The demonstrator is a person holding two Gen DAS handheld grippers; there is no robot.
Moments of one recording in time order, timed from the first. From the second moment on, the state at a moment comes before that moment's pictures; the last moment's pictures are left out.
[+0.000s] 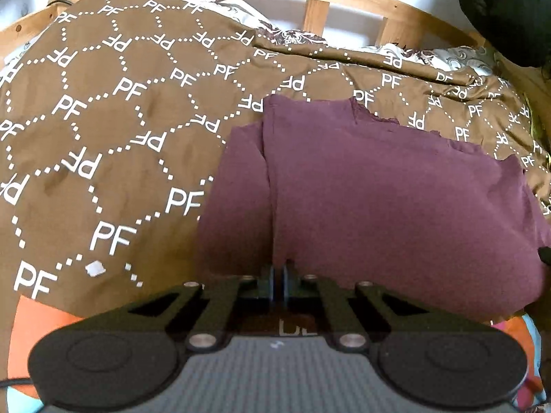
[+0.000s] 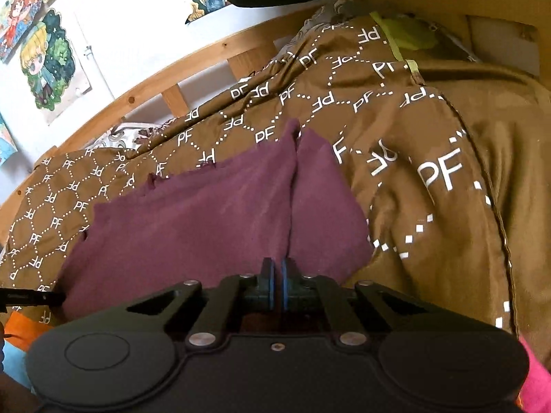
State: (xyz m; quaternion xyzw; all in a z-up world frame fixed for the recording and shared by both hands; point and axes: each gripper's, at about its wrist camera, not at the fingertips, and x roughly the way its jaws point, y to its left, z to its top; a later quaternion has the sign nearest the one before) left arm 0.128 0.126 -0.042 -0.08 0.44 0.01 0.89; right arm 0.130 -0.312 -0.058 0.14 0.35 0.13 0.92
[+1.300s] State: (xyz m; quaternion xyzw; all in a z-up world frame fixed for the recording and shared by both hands) left arm 0.128 0.163 -0.051 -0.16 0.40 0.04 0.90; right arm 0.113 -0.258 -0.050 -0.02 0.27 0.16 0.95
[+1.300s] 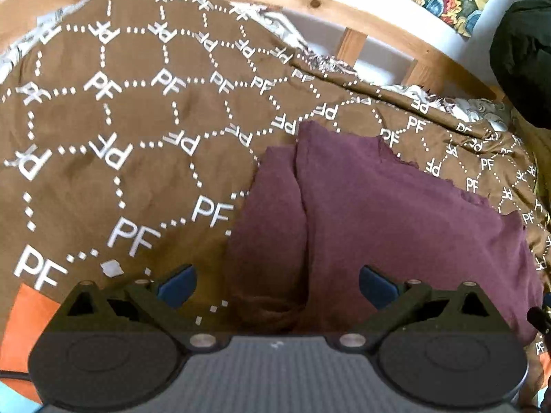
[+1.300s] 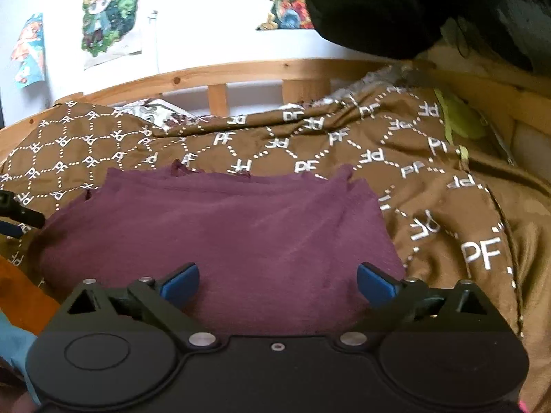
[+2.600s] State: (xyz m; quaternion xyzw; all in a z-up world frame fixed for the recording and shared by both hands) left arm 0.133 0.163 -0.074 -0.16 0.44 0.07 0.88; right arm 0.136 -0.167 -0.101 -0.06 0.31 0.21 0.93
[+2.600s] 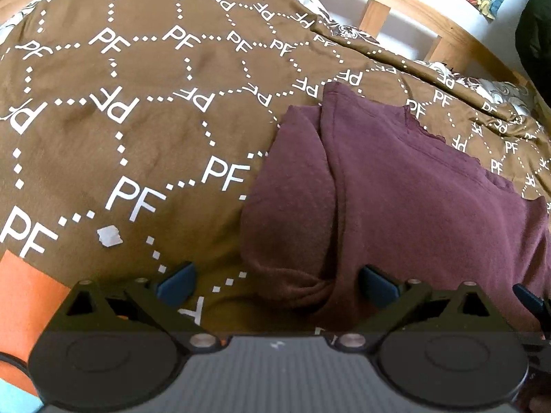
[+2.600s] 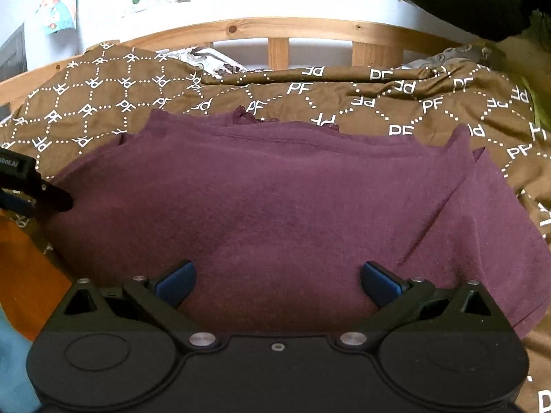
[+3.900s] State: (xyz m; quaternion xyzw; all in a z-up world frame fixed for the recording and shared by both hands) left arm 0.149 0.137 -0.068 -0.16 0.43 0.11 0.88; right arm 0.136 -0.171 -0.098 -0.05 0.31 0.22 0.92
